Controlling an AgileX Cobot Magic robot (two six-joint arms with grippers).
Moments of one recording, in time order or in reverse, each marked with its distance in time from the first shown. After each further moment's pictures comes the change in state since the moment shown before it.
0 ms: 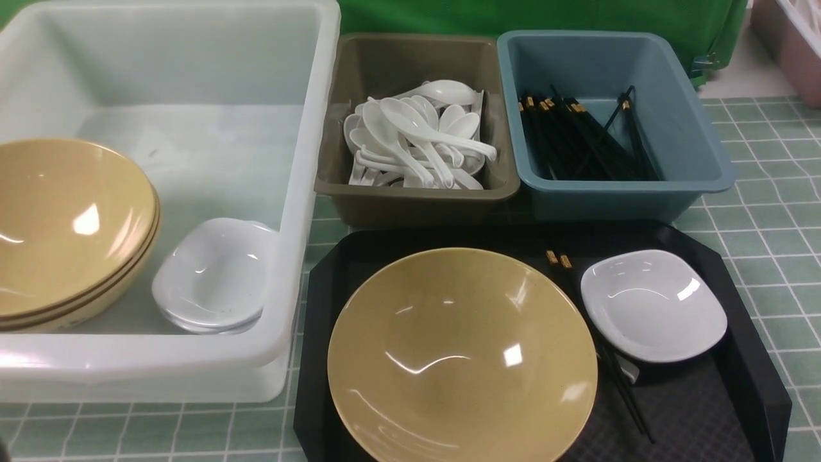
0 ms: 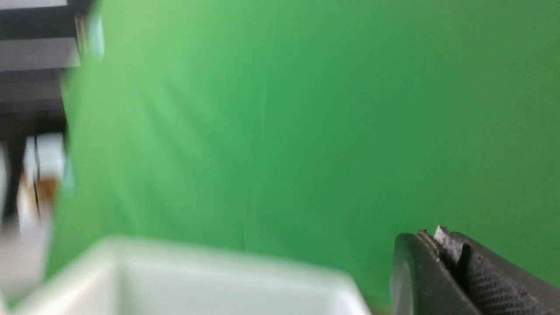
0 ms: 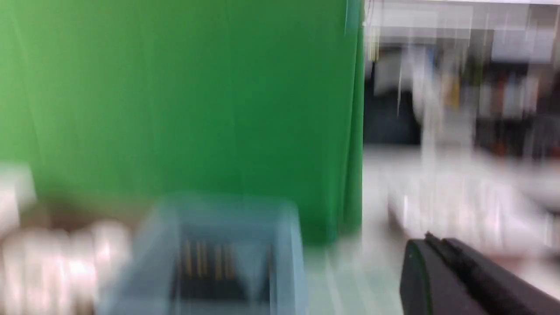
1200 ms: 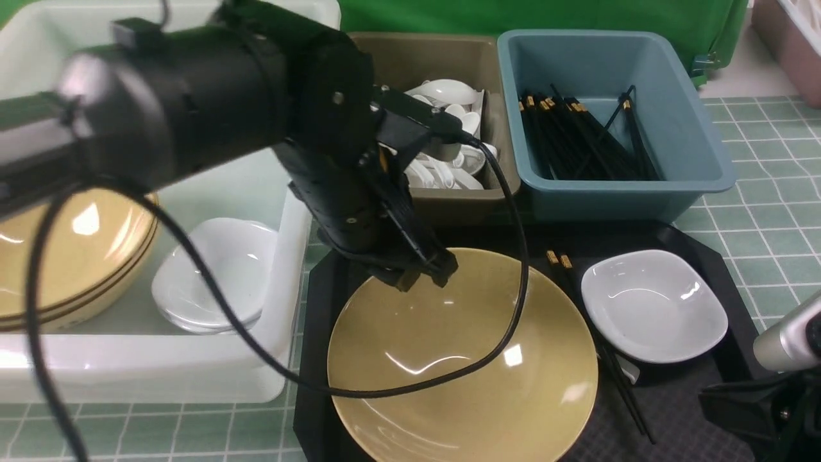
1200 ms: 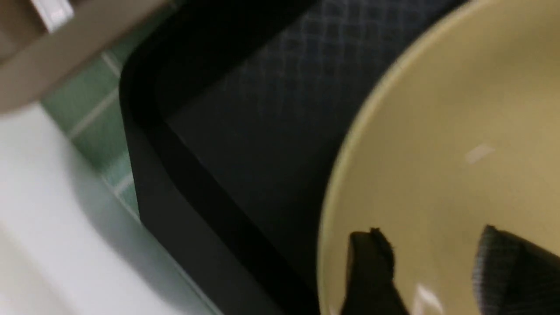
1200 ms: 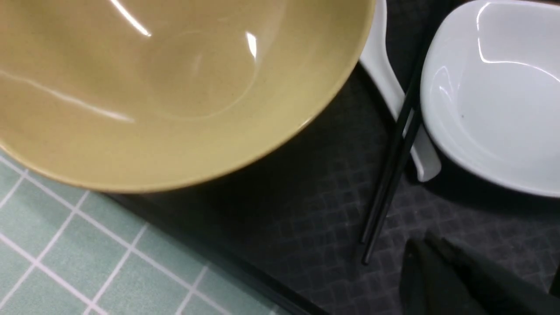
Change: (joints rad) right arm 0.404 0.425 0.005 0.455 0.288 -0.444; left arm -0.619 1.314 -0.877 0.202 0.917 0.139
